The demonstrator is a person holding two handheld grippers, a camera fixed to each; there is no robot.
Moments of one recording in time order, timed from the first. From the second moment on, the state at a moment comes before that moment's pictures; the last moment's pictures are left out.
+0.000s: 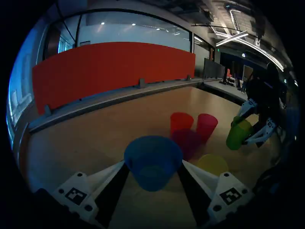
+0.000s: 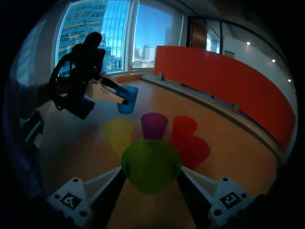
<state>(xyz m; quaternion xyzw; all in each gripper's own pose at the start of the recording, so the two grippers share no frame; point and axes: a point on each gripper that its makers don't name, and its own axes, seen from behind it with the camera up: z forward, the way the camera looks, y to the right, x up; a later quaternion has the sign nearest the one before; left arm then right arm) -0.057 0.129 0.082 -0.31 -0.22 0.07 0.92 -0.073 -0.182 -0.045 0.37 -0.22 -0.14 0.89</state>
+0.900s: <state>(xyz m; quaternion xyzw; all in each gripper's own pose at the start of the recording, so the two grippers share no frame) 0.031 0.129 0.024 -0.31 -0.11 0.04 0.94 -0.013 -0.195 -0.064 0.37 -0.13 -0.10 0.91</state>
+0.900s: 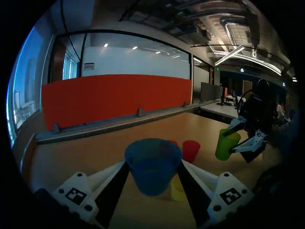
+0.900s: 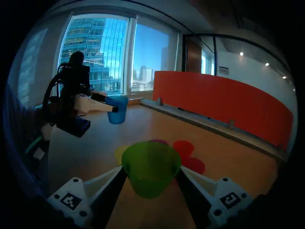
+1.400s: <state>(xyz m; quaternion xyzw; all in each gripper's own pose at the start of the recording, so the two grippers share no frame) 0.061 0.135 0.001 -0.32 -0.08 0.03 0.95 0.008 -0.202 -0.064 0.37 -0.09 -0.09 0.92</state>
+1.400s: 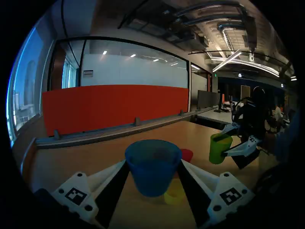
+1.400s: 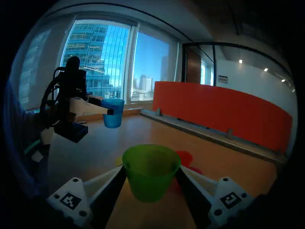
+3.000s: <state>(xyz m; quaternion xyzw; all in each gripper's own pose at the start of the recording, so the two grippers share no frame) 0.164 0.154 -0.035 -0.29 0.06 0.18 0.94 0.050 -0.268 -0.069 0.43 -0.04 -0.08 0.90</state>
